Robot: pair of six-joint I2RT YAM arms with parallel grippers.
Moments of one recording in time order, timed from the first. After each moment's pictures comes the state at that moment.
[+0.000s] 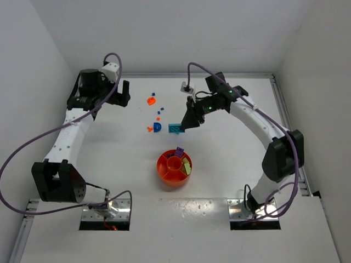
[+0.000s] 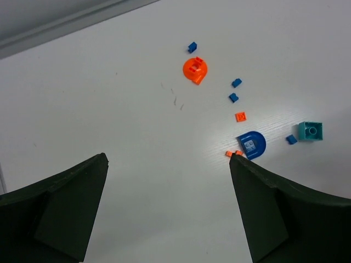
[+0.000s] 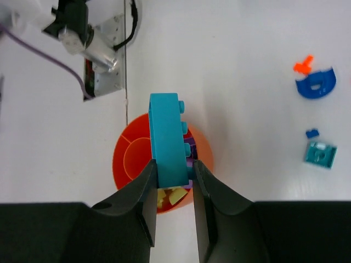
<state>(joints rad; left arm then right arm) -0.03 1.38 1.30 -0.41 0.27 0.20 0.42 1.69 1.44 -0.69 -1.02 -0.35</state>
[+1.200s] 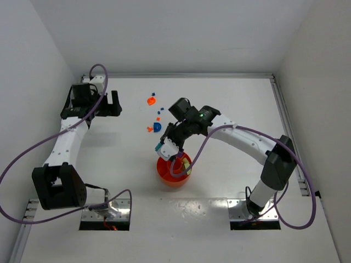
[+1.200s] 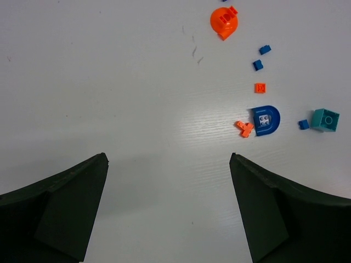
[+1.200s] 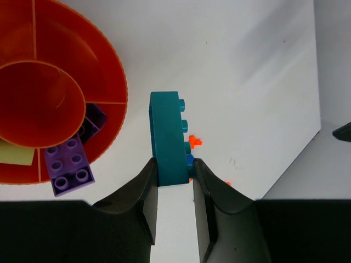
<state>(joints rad) 0.12 1.33 1.12 -0.42 0.27 0.04 0.85 1.68 1.45 -0.81 -0.53 -1.71</state>
